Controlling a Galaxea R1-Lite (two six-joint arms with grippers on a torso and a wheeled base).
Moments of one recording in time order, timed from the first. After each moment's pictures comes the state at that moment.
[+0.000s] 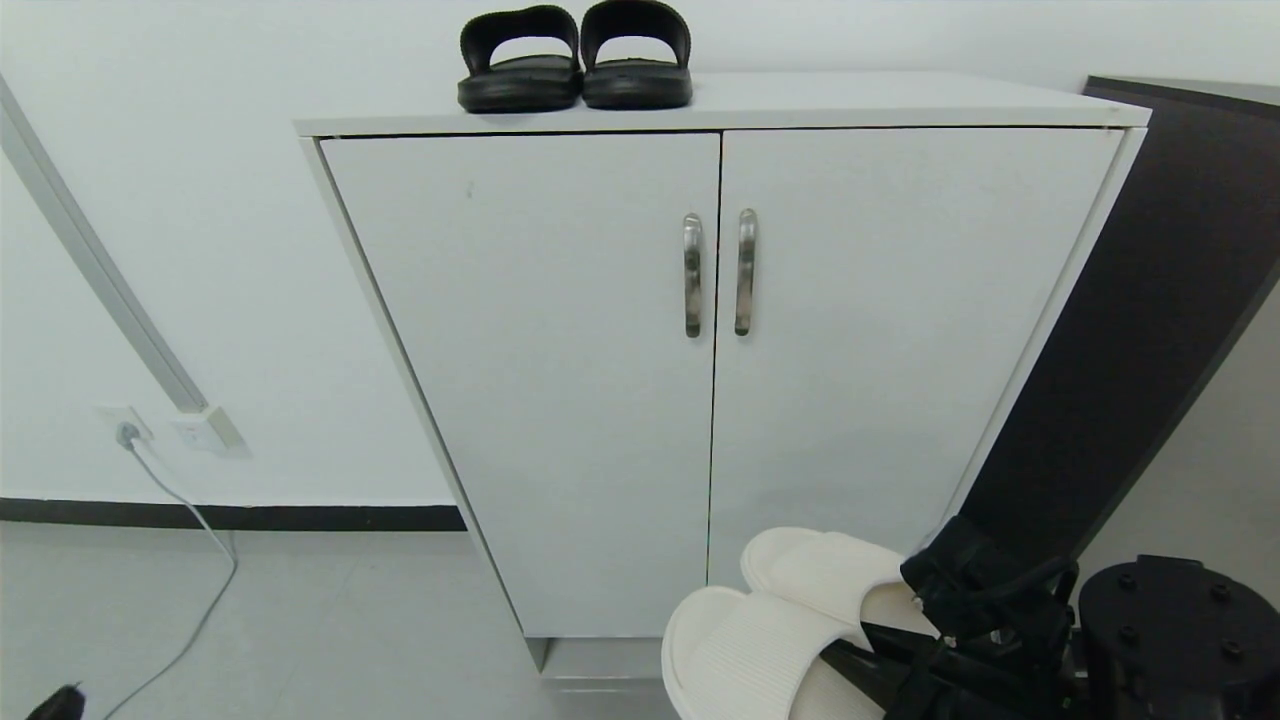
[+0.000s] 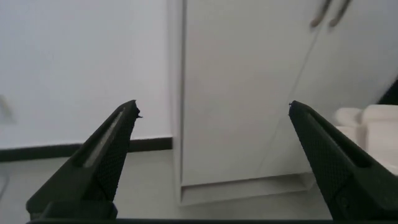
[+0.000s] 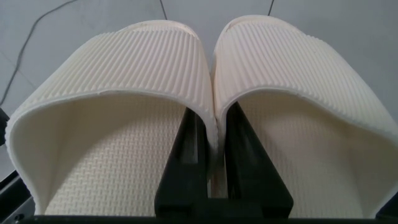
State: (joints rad) left arm -0.07 0.40 -0.25 -0.17 -0.08 -0.04; right arm 0.96 1.55 -0.36 -0.82 -0.20 0.10
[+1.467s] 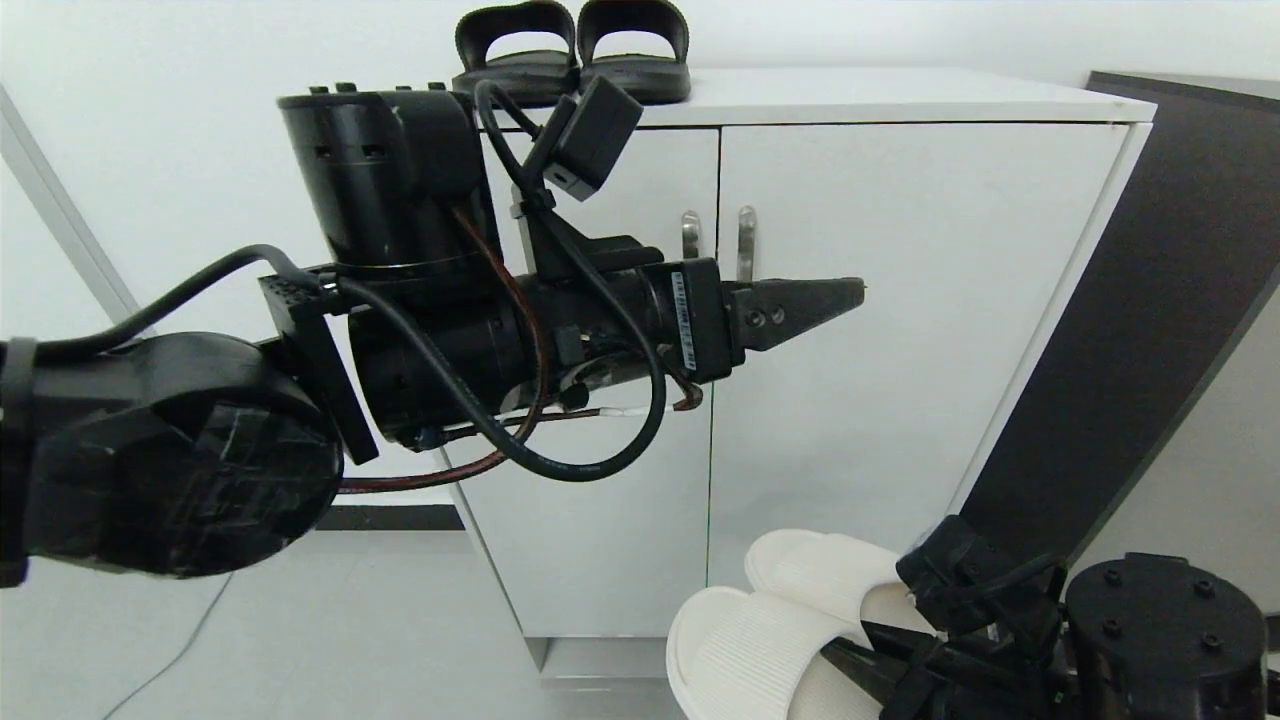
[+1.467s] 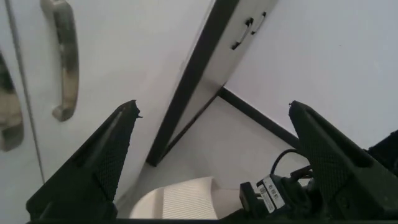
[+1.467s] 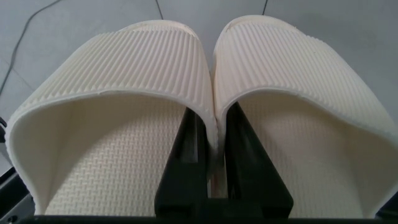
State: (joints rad) left arm -0.73 1.68 -1.16 -0.56 -0.39 -0.27; right arm 0.94 1.57 -0.36 -0.82 -0.19 0.11
